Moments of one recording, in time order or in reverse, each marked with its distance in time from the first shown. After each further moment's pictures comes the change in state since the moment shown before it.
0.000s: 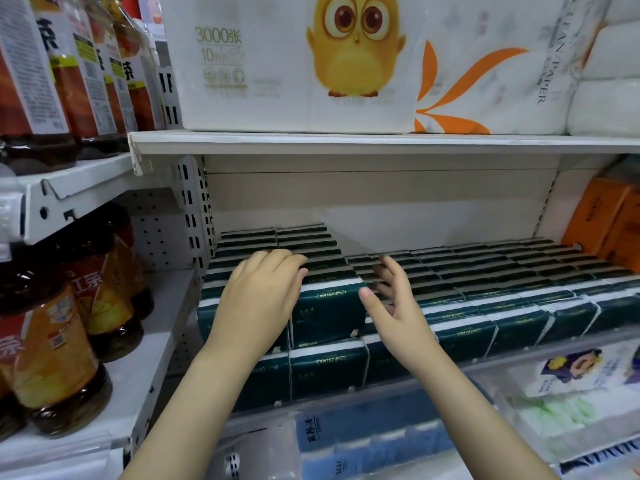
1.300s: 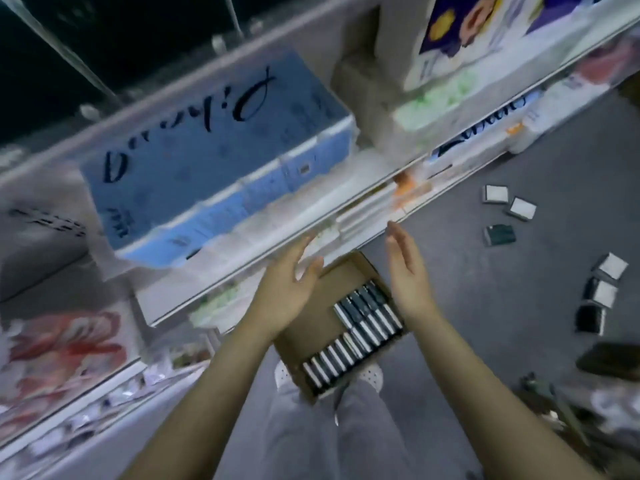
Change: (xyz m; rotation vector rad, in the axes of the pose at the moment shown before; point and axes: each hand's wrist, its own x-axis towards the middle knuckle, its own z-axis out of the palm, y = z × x) left_hand -0.219 0.290 0.259 -0.843 -1.061 -0.658; right_hand -0.278 0.296 -0.179 0.175 0.369 0.816
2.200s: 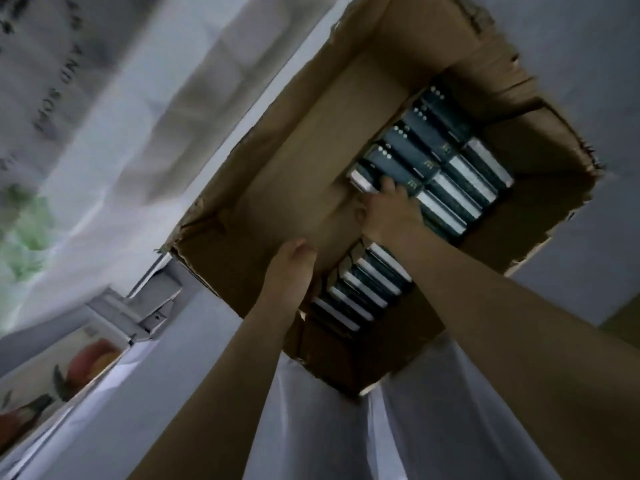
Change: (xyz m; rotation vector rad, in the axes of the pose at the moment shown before) left_hand 0.157 -0.549 0.245 -0.034 -0.273 -0.869; right_hand 0.173 0.616 0.137 -1.246 -0.493 0.522
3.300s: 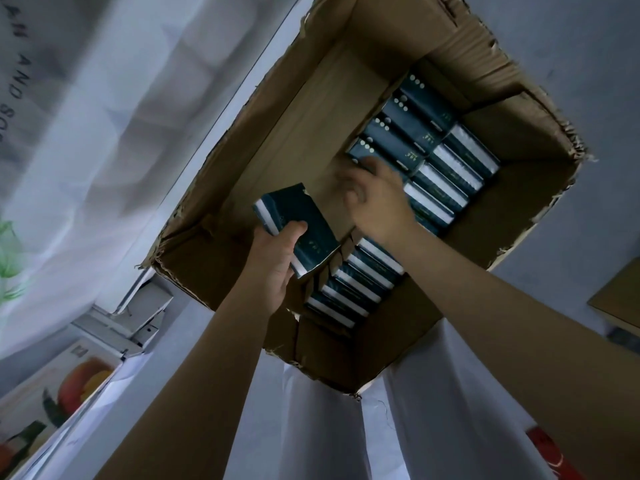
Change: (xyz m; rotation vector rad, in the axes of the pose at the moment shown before) left_hand 0.018 0.020 -0.006 -0.520 -0.128 -0.040; right_hand -0.030 -0.001 -0.017 0.531 0.299 -0.110
